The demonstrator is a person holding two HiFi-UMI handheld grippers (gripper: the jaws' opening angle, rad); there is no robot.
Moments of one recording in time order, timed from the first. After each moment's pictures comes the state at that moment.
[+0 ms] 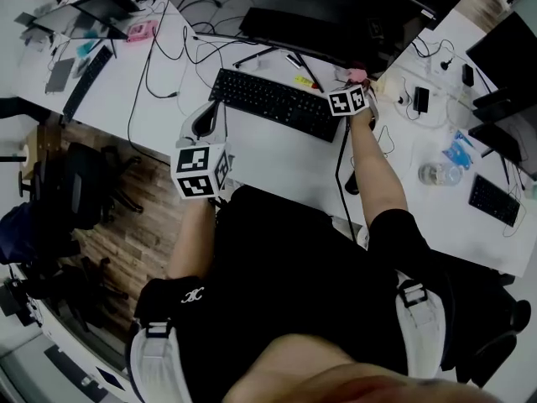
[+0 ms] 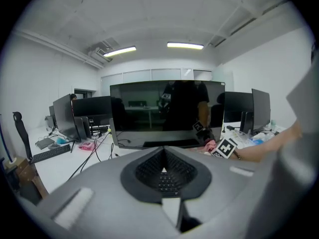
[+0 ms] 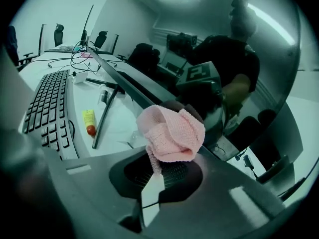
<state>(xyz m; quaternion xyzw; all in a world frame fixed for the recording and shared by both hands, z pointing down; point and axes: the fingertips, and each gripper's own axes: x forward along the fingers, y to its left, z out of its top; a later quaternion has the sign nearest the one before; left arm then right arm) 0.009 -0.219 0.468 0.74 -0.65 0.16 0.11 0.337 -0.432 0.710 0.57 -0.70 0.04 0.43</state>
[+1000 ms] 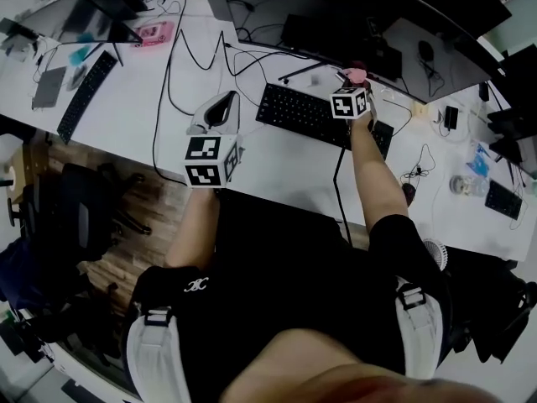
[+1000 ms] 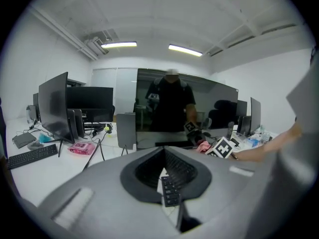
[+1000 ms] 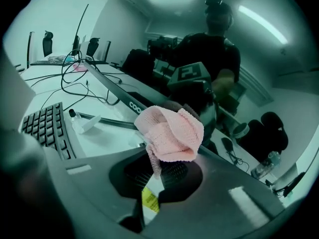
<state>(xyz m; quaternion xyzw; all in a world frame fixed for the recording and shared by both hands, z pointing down) -0.166 -0.304 0.501 0.80 -0.57 0.13 0.12 0.143 -0.465 0.689 0.61 -0.69 0.05 0.39</state>
